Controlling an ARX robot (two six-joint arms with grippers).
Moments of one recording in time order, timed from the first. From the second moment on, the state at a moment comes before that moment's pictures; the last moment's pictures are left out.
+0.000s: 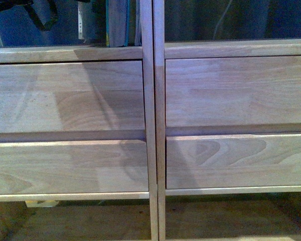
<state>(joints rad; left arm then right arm) -0.23 2.05 1.79 0.50 -0.01 0.25 -0.36 0.42 0.23 0.55 -0.83 0.92</state>
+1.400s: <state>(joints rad) -0.18 1.11 0.80 0.44 0.26 -0.18 -0.36 0.42 0.23 0.55 -0.83 0.92</state>
